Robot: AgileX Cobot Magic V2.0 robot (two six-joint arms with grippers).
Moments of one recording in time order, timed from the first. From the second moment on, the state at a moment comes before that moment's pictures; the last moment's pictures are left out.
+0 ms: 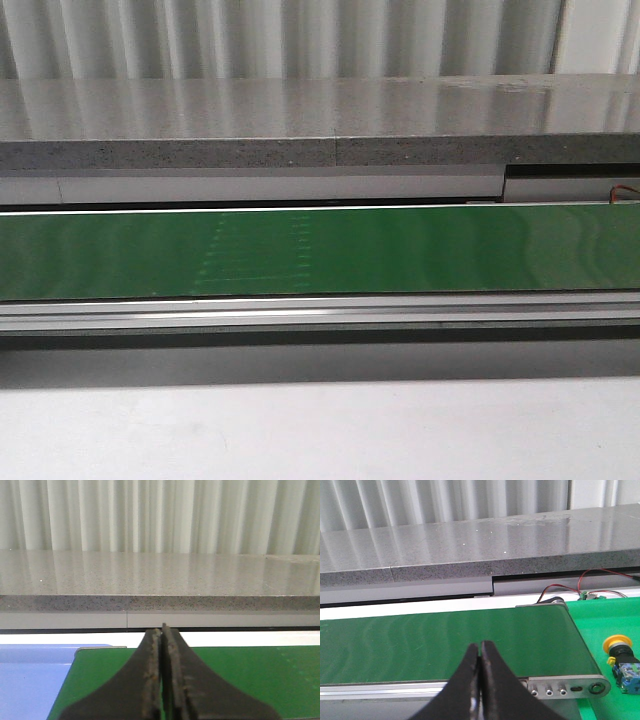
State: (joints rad) left arm -0.10 0.00 0.00 0.03 0.02 -0.05; right arm 0.00 -0.01 0.03 0.04 0.06 0.09
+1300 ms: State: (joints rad) left arm -0.10 0.00 0.00 0.03 0.02 -0.05; right arm 0.00 0.20 -0.41 0.11 0.53 0.09
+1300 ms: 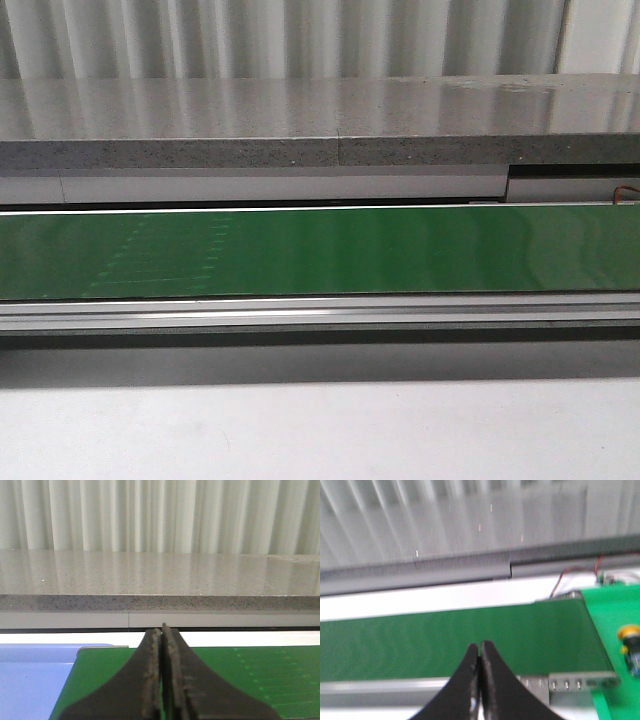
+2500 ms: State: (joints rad) left arm -0.10 0.00 0.00 0.03 0.02 -0.05; right arm 0.00 0.76 -0.74 0.14 0.93 0.09
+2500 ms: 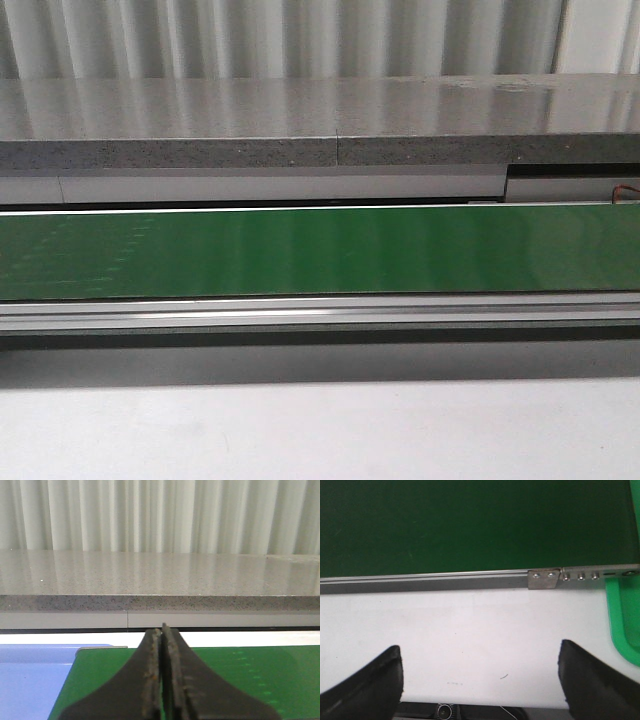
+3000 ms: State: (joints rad) left arm -0.10 0.00 0.00 0.03 0.02 -0.05; right arm -0.34 1.13 -0.94 0.06 0.80 0.05
